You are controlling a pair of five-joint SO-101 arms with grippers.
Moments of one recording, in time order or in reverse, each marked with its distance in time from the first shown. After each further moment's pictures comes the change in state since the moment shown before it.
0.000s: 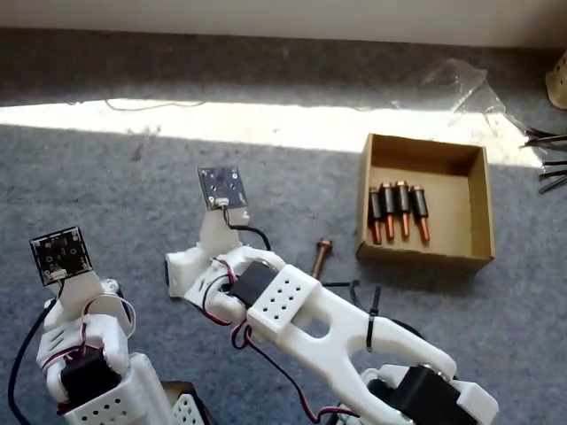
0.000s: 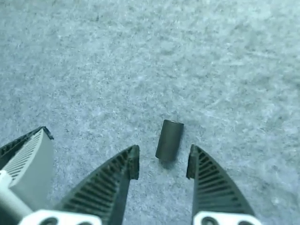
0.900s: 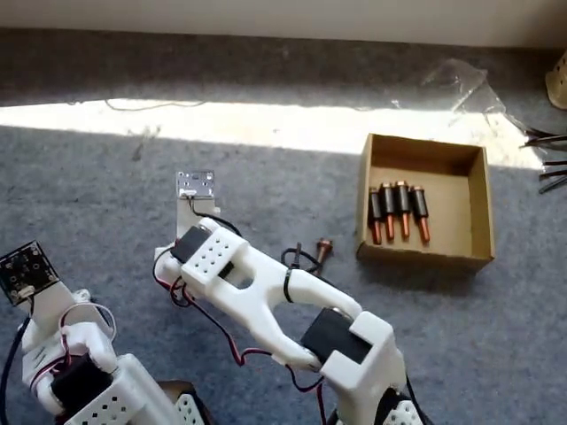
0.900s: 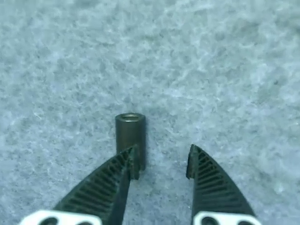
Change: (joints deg) left arm -13.4 0.0 0.0 0.0 0.1; right arm -0.3 34.8 -32.9 21.6 -7.9
